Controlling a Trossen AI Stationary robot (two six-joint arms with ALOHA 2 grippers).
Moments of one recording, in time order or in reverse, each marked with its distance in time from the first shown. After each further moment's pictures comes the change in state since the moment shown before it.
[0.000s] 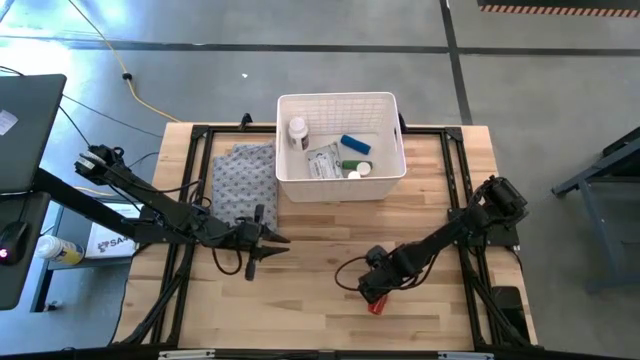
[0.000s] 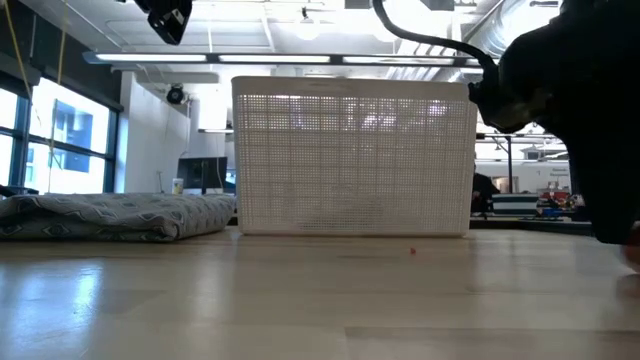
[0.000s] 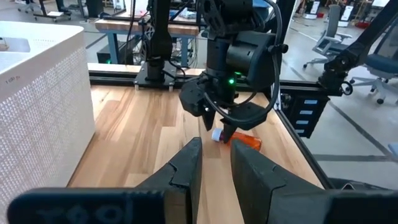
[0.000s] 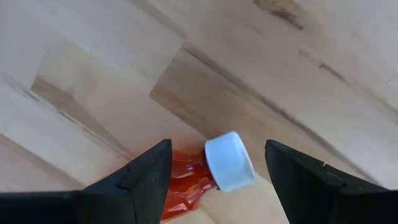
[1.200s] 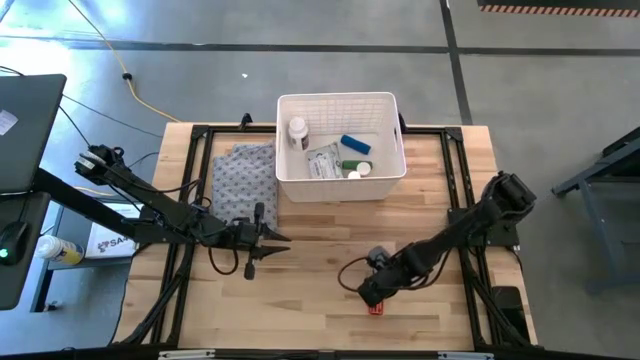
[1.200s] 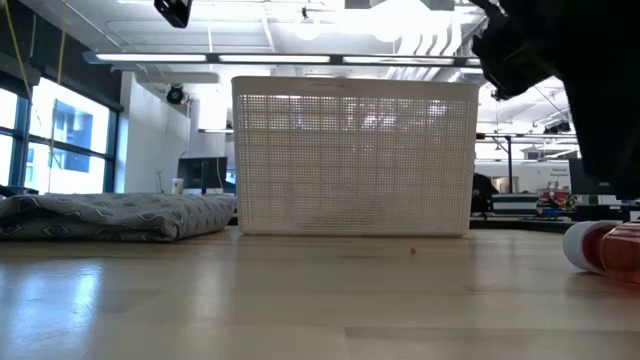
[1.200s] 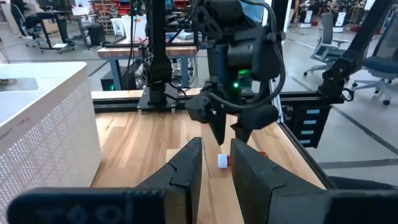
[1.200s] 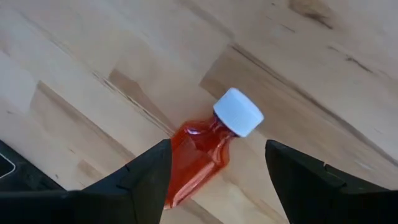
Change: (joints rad) left arm 0.000 0.000 0.000 0.086 -0.004 0.124; right arm 0.024 -0.083 0.000 0.054 0.037 0.039
